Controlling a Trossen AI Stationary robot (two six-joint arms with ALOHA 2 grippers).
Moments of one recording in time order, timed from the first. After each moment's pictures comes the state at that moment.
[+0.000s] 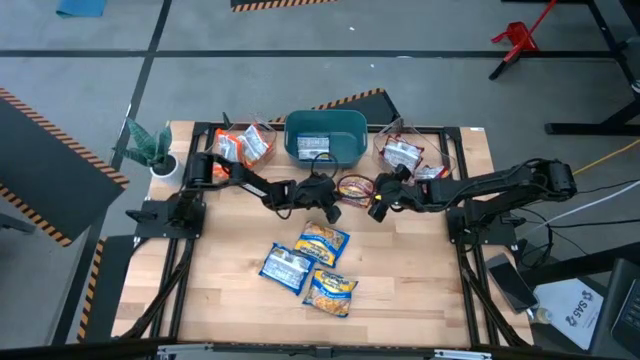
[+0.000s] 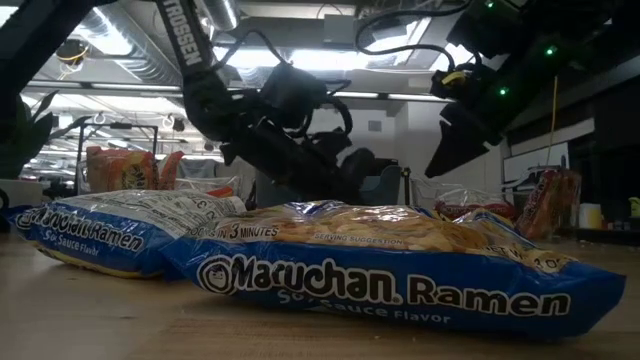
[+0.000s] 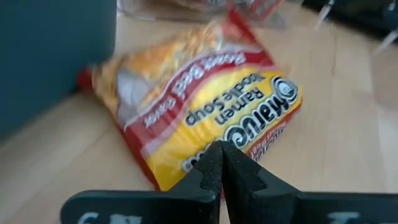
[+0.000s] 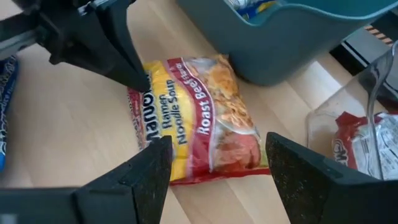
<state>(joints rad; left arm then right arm) 0.13 2.09 0.97 0.64 -0.22 -0.36 -0.03 1.29 0.63 -0.21 0.48 0.31</state>
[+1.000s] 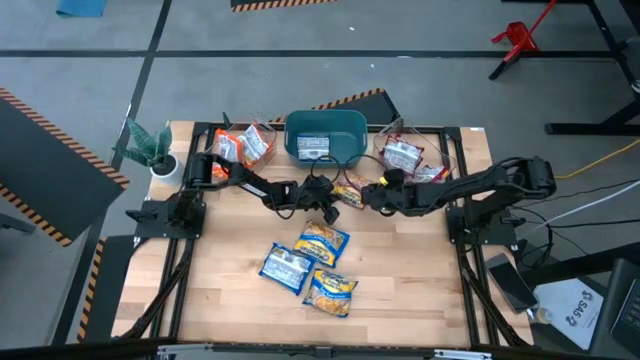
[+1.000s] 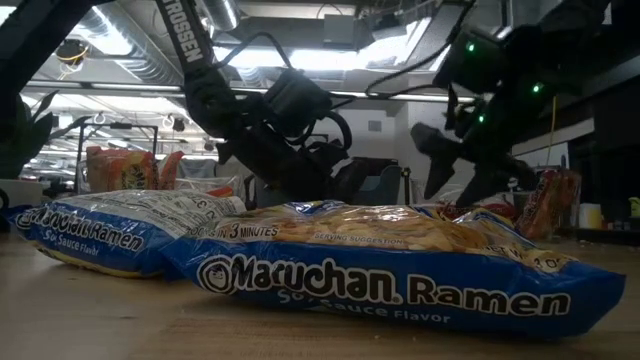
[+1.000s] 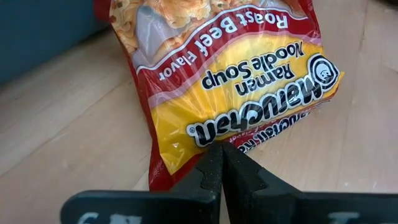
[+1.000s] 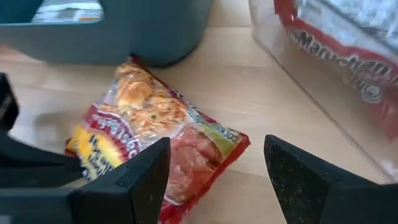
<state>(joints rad) 0.12 2.09 0.97 0.46 -0.22 -0.46 -0.03 1.47 0.62 -0.21 0.64 1.23</state>
